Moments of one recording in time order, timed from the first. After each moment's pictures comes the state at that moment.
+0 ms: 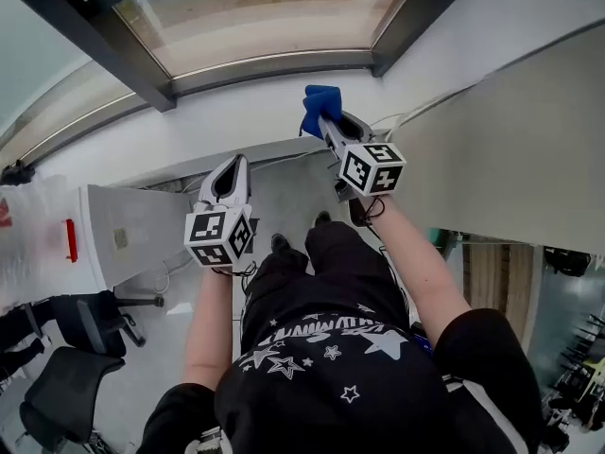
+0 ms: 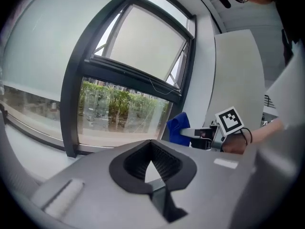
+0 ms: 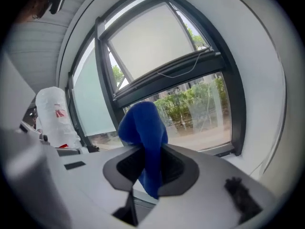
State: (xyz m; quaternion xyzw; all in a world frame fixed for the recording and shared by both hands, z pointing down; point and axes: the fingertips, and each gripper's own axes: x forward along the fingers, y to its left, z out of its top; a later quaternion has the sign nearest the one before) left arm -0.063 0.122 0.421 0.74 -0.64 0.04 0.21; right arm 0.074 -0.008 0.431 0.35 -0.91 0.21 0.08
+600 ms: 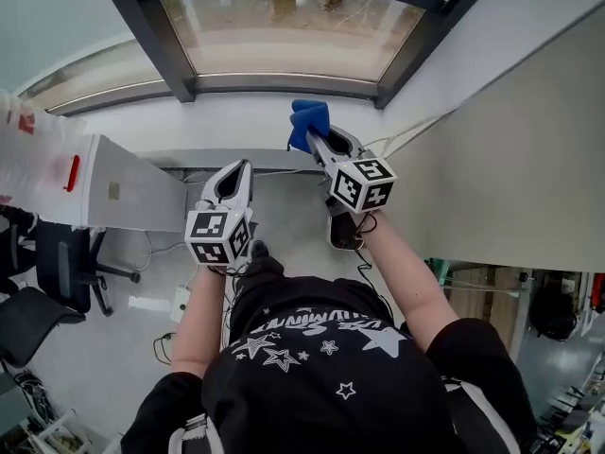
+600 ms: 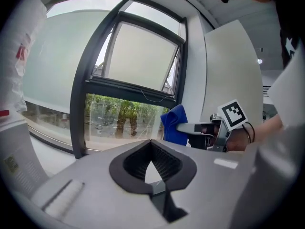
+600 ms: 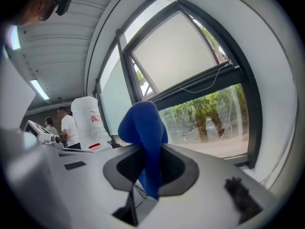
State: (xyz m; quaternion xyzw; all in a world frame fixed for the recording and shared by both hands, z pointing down) left arm 0.028 0.172 0.366 0.70 -0.69 0.04 0.17; right arm 0.115 0.053 0.354 0.22 -0.96 0.17 0.05
